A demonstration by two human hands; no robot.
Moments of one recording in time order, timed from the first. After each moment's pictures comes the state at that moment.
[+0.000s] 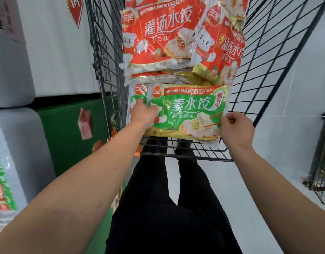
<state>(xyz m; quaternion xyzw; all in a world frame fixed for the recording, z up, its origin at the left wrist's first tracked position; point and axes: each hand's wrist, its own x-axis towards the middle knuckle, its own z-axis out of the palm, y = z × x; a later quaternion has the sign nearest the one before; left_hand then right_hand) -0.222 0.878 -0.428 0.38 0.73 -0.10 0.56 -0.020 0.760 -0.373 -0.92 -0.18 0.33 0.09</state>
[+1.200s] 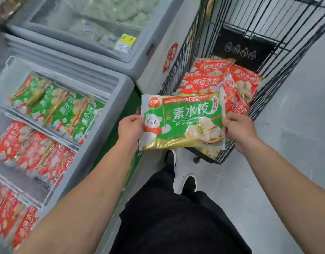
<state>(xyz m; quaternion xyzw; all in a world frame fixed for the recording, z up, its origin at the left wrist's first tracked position) -0.301 0.709 -0.213 0.19 0.78 0.36 0.47 -0.002 0.731 -0.235 -0.75 -0.35 0.50 0.27</state>
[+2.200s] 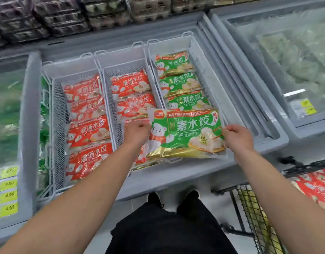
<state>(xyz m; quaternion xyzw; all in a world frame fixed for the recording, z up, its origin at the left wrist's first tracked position) -0.662 0.515 -0.183 -0.01 0.82 0.48 0.30 -0.480 0.736 -0.195 -0.56 -0.68 0.46 0.10</state>
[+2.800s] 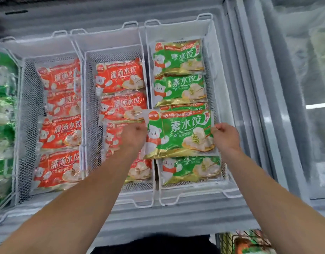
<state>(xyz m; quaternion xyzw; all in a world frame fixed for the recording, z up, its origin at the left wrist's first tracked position) -0.754 0.666 -0.255 -0.13 0.87 0.39 0.29 -0.641 0.894 -0.272 -0.53 -0.71 0.45 -0.03</state>
